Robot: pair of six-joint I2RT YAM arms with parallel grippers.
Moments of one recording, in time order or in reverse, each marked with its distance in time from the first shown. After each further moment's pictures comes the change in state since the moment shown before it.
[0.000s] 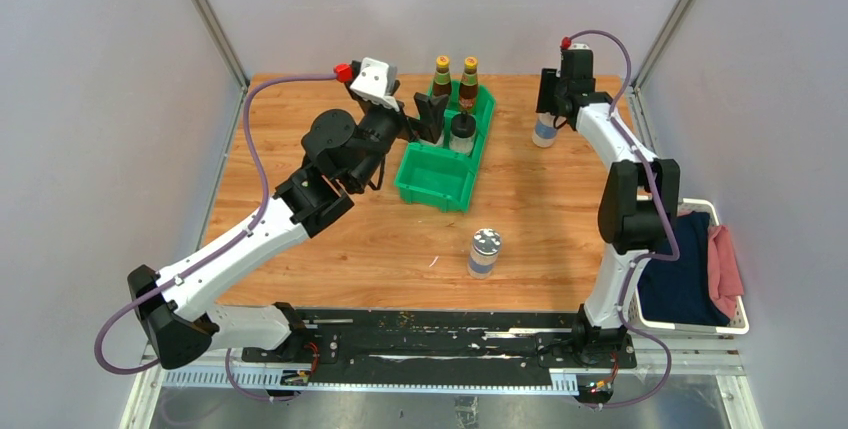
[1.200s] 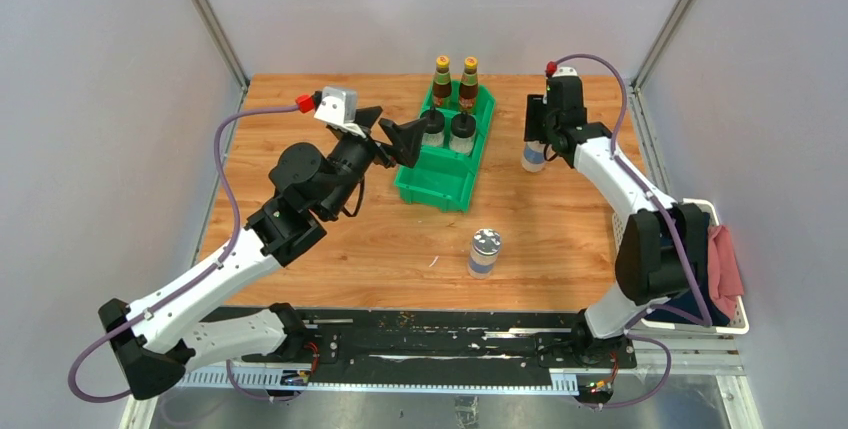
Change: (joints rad) left arm 0.000 -0.204 -0.196 0.009 0.010 -0.137; right arm 0.123 -0.321 -0.323 -0.004 0.056 0.024
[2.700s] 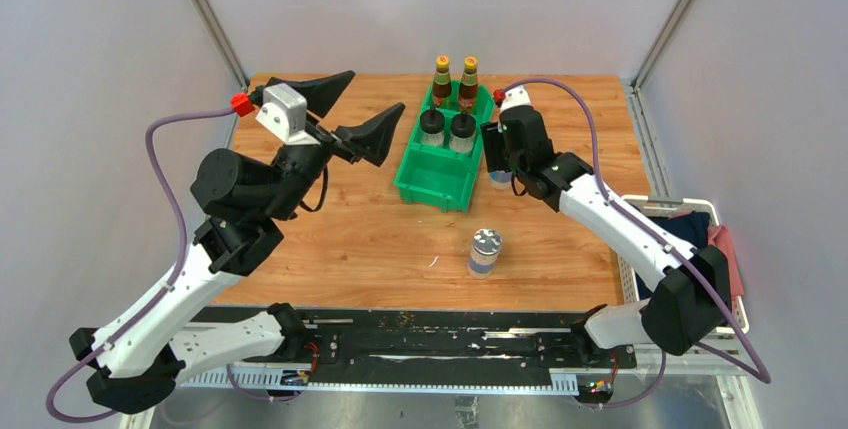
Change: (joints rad) left arm 0.000 -0.124 0.155 -0.014 0.217 0.241; right arm 0.371 -0.271 -0.155 -0.057 0.169 -0.024
